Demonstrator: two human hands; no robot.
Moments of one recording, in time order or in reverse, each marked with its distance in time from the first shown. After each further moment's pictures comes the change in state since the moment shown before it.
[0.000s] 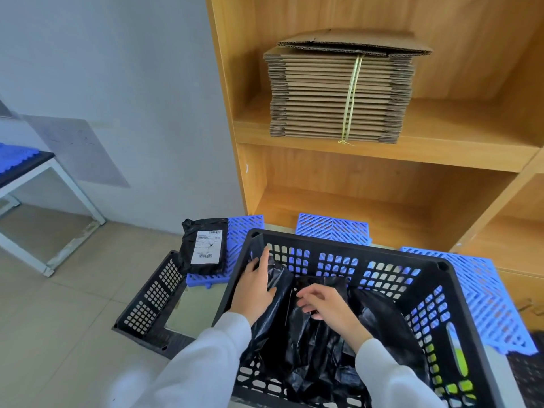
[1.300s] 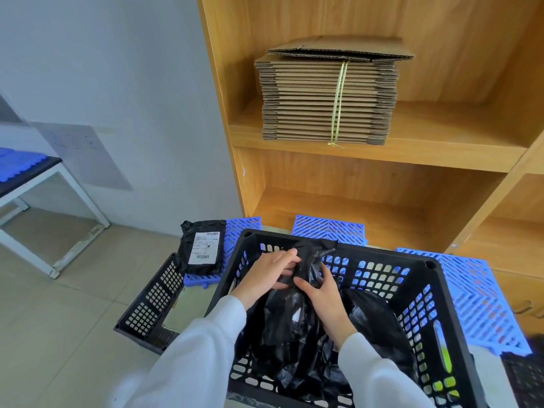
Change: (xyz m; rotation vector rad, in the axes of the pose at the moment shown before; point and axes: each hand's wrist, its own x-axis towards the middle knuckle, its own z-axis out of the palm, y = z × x) left_hand -0.004 0.083 -0.050 -0.859 -0.280 -0.171; right_hand -0.005 -0.007 -0.003 0.419 0.166 -0.193
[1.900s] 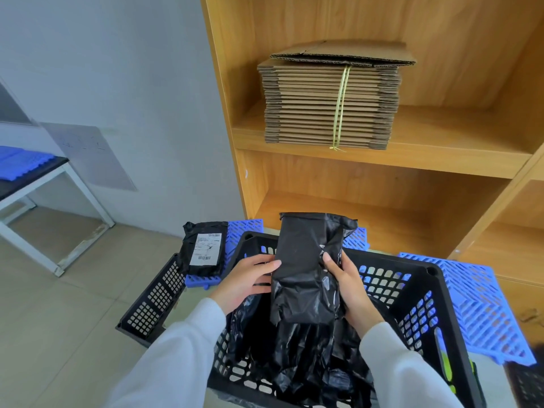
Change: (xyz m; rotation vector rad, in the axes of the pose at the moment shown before) left_hand -0.012 -0.009 -0.034 -0.268 -0.060 -0.084; right_hand 0.004 -0.048 -0.034 0.149 -0.039 0.003
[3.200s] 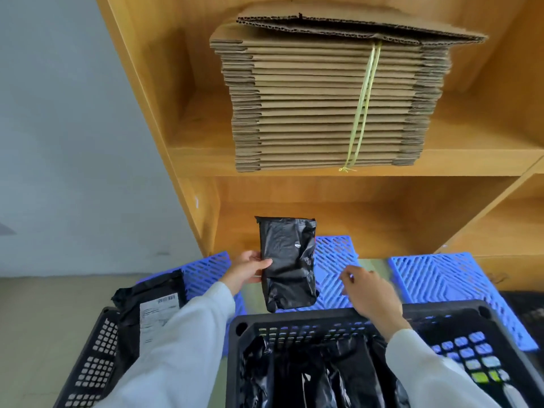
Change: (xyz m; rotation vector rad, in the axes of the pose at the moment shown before) left_hand 0.329 0.016 -0.083 0.162 -0.055 -0.180; right_hand 0.185 0.009 -0.024 -1.387 0.450 0.265
